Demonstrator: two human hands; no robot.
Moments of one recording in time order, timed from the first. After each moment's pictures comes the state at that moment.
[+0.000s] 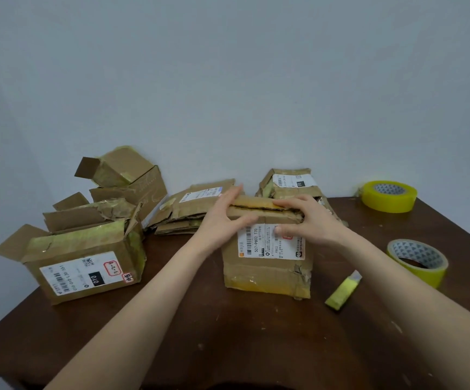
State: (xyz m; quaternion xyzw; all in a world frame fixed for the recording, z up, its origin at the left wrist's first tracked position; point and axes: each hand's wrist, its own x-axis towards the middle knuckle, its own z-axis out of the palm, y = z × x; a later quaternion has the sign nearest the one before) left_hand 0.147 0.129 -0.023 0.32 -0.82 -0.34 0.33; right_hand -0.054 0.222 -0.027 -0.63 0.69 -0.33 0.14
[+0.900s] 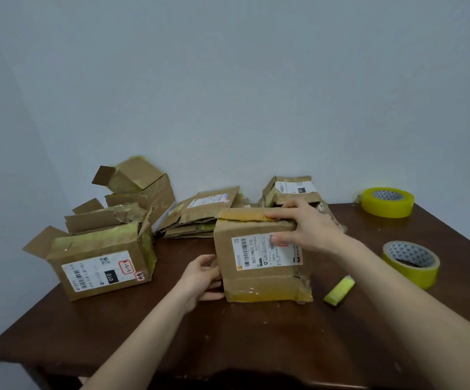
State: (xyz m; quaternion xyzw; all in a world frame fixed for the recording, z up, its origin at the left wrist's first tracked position) left_hand 0.205 0.167 -0.085 0.53 -0.60 -0.53 0.28; right_hand -0.025 0.248 -0.008 -0.66 0.70 -0.25 0.07
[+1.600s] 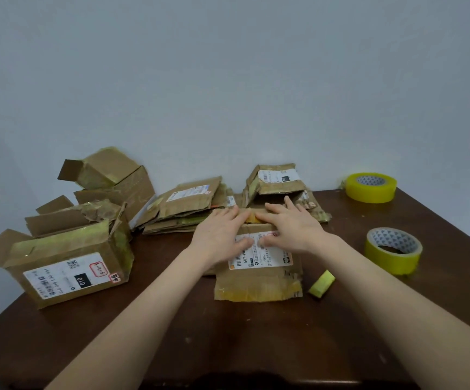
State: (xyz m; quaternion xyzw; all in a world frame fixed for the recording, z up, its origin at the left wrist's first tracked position) left_hand 0.129 0.148 -0.040 0.33 -0.94 0.09 0.08; right_hand -0.036 0.229 -0.037 -0.67 0.74 -0.09 0.02
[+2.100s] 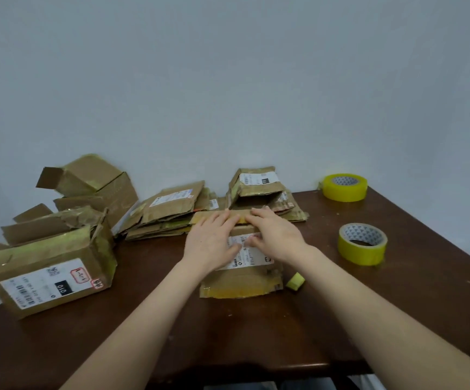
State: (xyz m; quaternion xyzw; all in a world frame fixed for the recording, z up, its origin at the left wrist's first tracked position) left_hand 0.114 0.170 -0.055 0.34 -0.92 0.12 0.14; right_hand -0.029 0.252 -0.048 -0.65 0.74 -0.17 0.02
